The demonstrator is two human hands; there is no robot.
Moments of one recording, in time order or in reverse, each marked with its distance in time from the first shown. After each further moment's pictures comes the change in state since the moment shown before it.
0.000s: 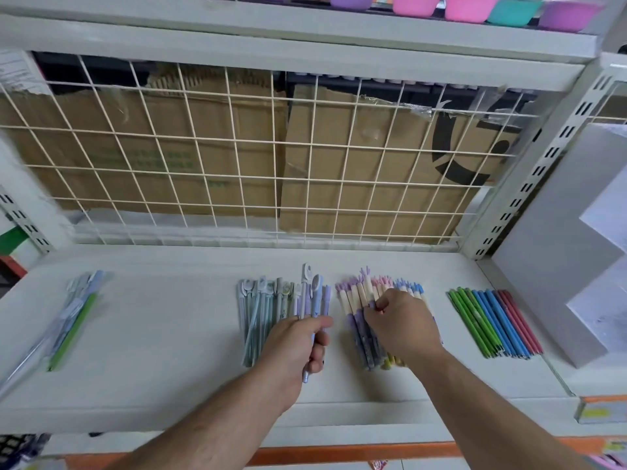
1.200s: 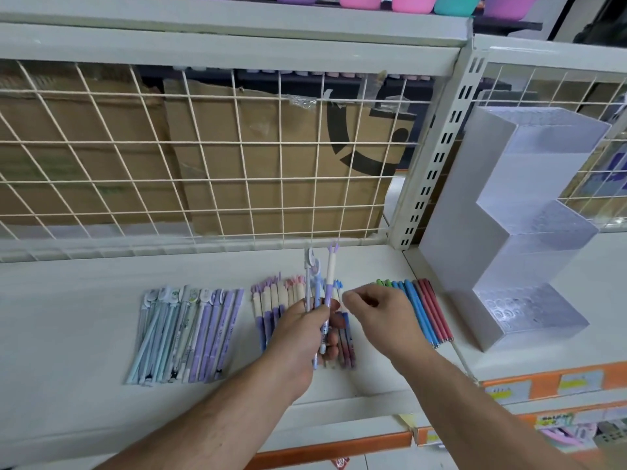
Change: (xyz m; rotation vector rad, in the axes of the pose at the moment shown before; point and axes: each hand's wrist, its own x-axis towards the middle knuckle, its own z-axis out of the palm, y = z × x) left_hand -0.001 -0.029 0.157 0.042 -0.109 0.123; right_hand 0.015 0.101 -0.070 0.599 -0.001 -0.127
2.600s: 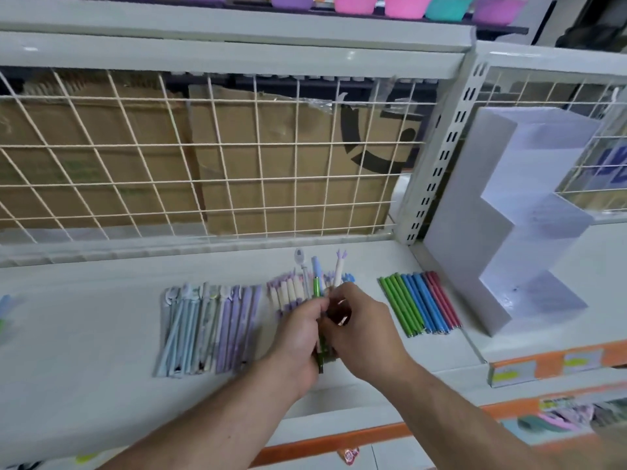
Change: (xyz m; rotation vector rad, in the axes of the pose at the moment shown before) left_hand -0.023 0.009 -0.029 -0.136 -0.093 -0.132; right_hand -0.046 -0.029 0.048 -0.240 -0.027 -0.117
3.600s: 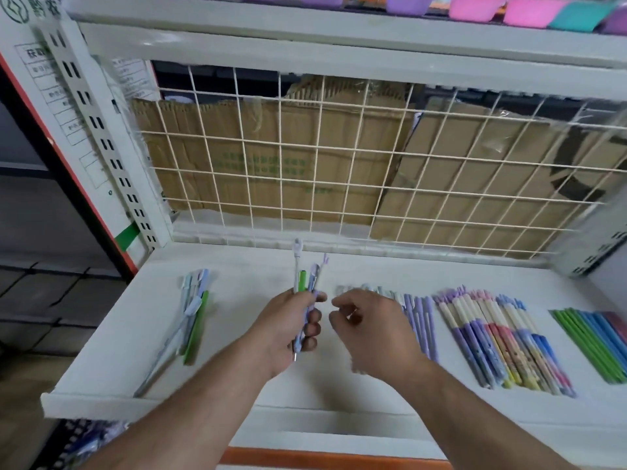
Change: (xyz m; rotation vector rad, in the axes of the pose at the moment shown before) left_hand -0.028 0.123 -0.293 0.074 0.110 0.083; right_hand 0.015 -0.160 0.217 -0.152 -0.085 -0.197
